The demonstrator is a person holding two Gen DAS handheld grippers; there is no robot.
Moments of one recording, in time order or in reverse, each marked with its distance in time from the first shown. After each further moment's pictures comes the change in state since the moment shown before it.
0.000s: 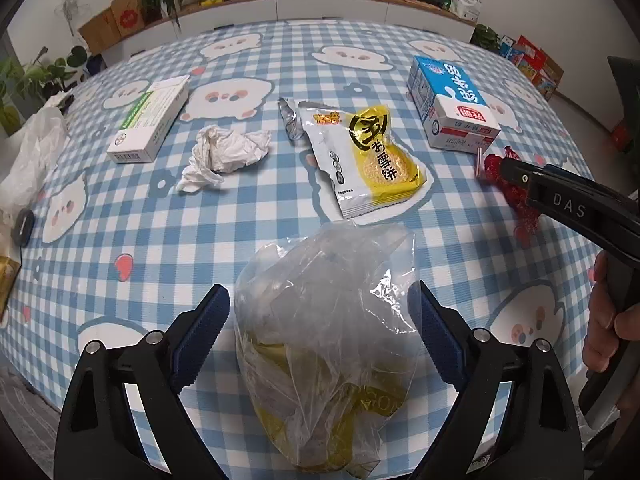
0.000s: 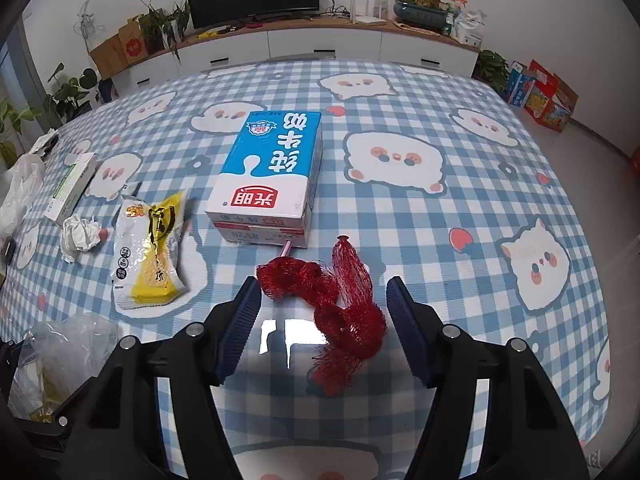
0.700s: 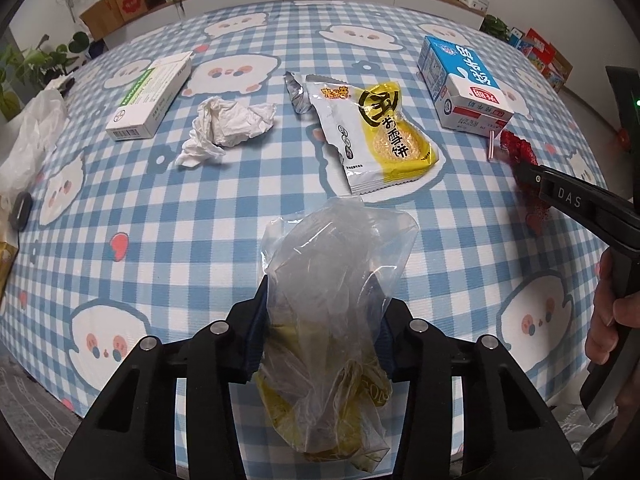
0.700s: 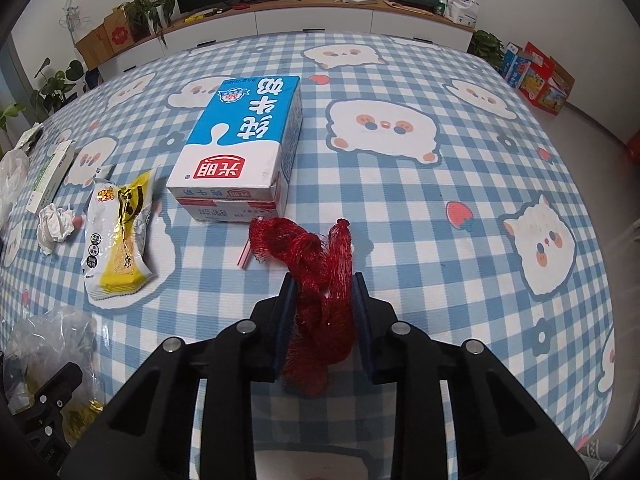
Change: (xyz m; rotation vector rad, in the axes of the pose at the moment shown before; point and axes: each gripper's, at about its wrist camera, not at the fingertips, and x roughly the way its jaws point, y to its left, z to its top) left arm 0.007 0.004 -0.005 -0.022 0.052 0.003; right arm 0.020 -0.010 -0.006 0.025 0.069 -0.021
